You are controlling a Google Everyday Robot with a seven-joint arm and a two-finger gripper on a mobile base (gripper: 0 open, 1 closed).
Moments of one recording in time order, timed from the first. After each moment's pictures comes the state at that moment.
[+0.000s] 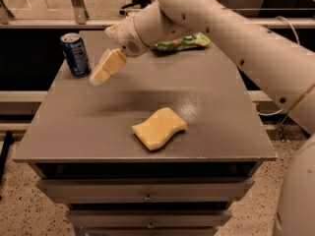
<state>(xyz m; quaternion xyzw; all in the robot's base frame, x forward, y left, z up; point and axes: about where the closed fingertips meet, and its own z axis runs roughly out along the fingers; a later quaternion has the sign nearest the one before) 0.638 0.133 0.927 -0.62 0.62 0.26 0.41</state>
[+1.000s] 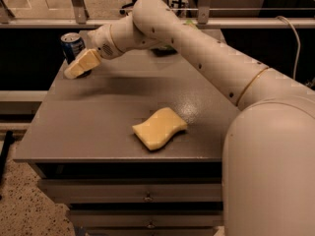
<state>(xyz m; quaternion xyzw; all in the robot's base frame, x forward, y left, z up) 0.698 0.209 0.901 -0.56 0.62 0.32 0.44</state>
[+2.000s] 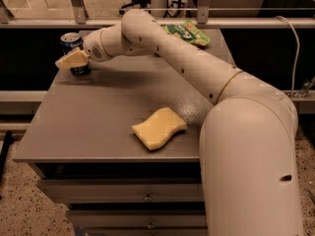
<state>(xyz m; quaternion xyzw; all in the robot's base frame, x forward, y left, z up) 0.732 0.250 0.880 -0.51 0.64 0.35 0.46</state>
